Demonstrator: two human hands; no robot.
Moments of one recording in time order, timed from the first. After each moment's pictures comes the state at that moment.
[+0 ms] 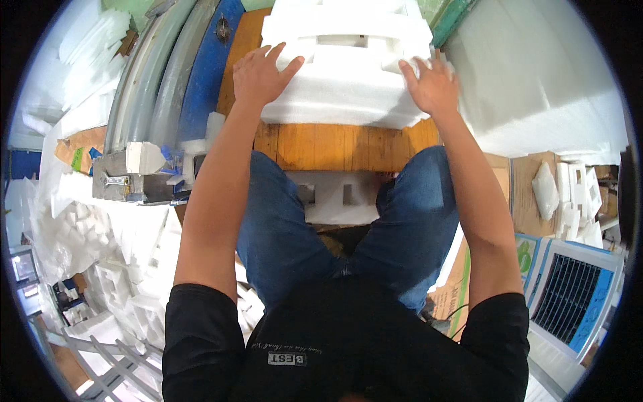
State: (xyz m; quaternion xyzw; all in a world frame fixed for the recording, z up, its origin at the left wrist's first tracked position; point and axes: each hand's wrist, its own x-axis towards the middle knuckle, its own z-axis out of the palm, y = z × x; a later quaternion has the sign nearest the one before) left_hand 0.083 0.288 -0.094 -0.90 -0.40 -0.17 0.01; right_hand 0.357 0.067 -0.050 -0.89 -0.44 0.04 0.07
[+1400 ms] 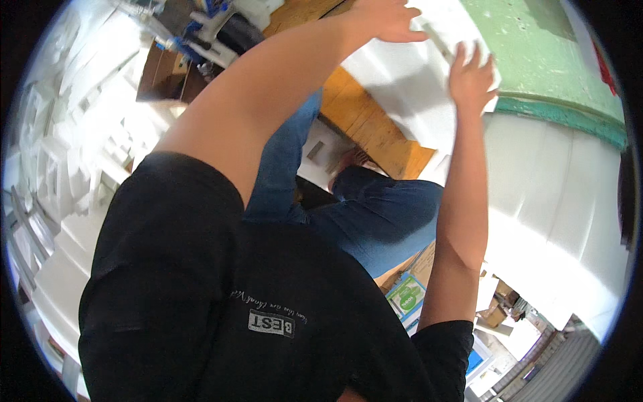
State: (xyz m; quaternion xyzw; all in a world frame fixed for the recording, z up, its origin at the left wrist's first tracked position) left_hand 0.069 0.277 -0.089 -0.88 -0.41 -0.23 -0.05; right_hand 0.270 0.177 -0.050 -0.79 -0.58 -0.14 0.11
